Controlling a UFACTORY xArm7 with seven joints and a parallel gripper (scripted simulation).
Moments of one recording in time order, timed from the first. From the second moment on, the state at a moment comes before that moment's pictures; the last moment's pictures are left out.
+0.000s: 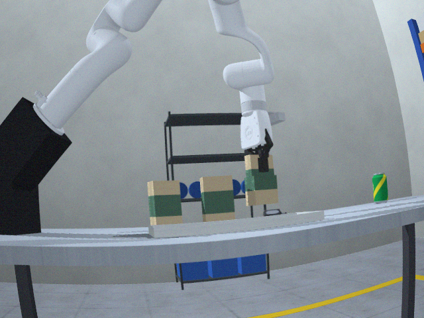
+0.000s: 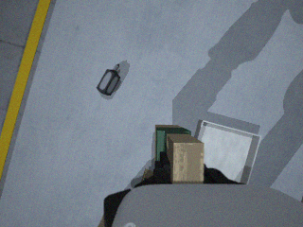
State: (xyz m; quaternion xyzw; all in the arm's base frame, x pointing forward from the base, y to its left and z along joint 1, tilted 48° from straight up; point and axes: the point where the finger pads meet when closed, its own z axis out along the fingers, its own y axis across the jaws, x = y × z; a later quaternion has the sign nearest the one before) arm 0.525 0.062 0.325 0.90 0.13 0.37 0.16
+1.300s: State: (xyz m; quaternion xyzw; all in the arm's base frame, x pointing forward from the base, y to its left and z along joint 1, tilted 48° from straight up) arm 0.519 -0.043 0.349 0.91 0.12 0.37 0.16
